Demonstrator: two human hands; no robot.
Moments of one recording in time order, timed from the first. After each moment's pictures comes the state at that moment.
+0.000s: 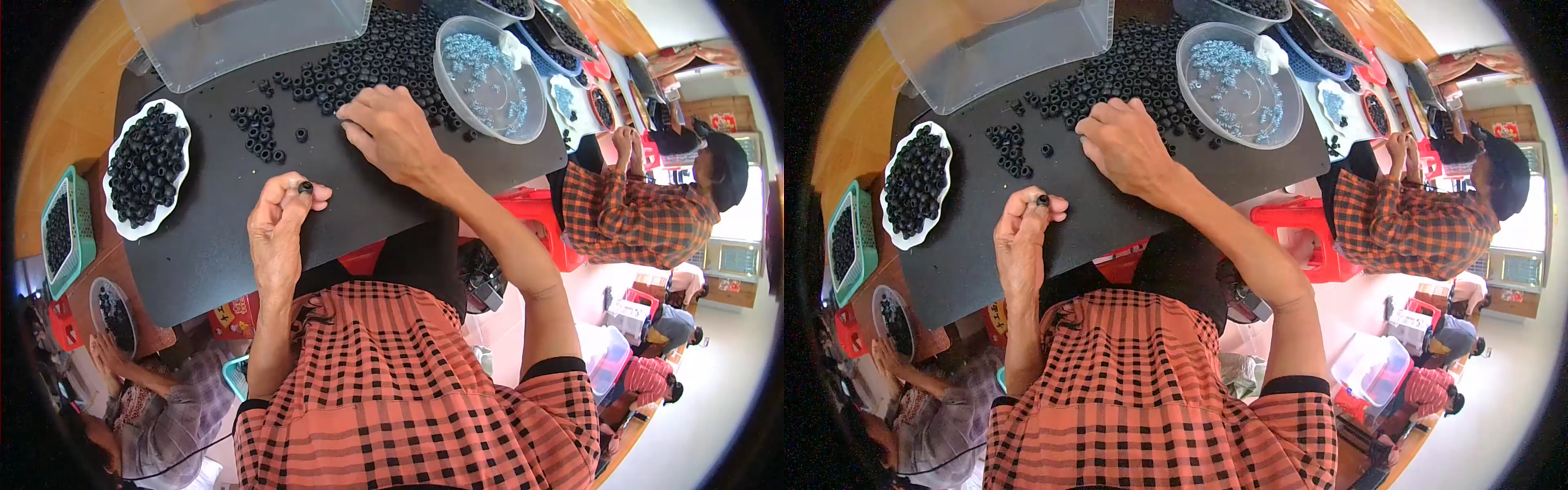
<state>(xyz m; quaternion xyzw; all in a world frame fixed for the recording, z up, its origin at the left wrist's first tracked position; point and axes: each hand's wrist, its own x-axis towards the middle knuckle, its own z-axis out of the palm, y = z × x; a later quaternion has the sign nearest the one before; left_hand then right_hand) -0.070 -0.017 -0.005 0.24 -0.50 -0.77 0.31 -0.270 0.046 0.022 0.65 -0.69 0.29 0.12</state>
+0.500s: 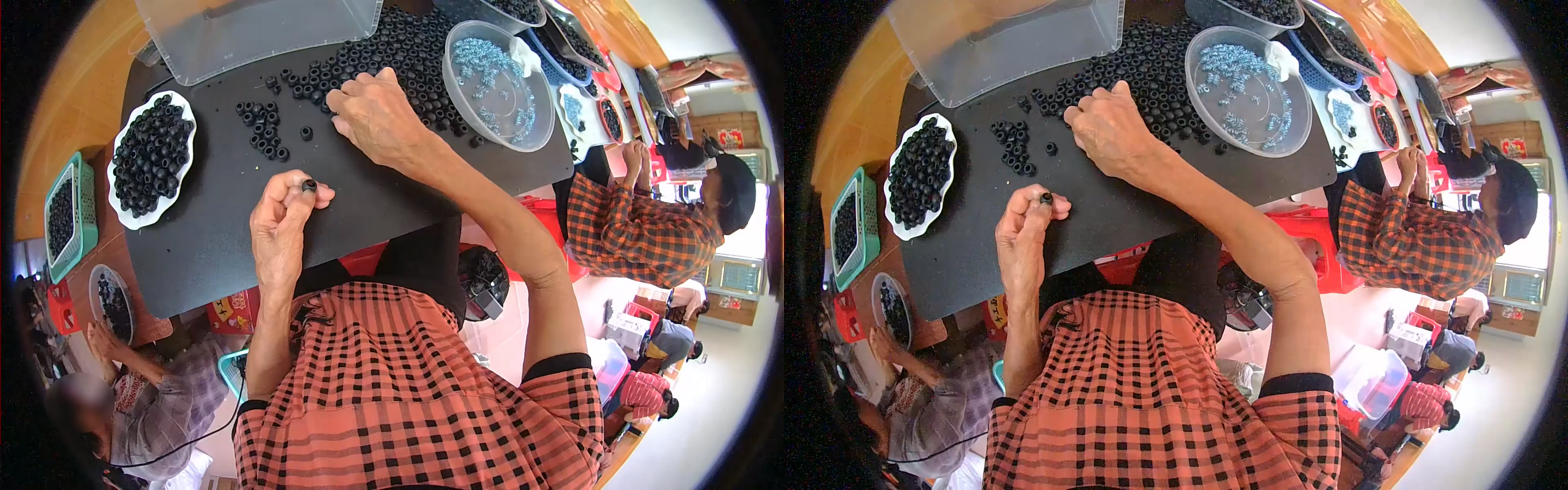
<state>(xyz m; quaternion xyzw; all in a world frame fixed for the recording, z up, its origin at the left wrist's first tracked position) -0.073 -0.013 0.001 0.27 -0.52 -0.75 0.31 -0.278 0.016 0.021 0.70 -0.68 0.17 0.13</state>
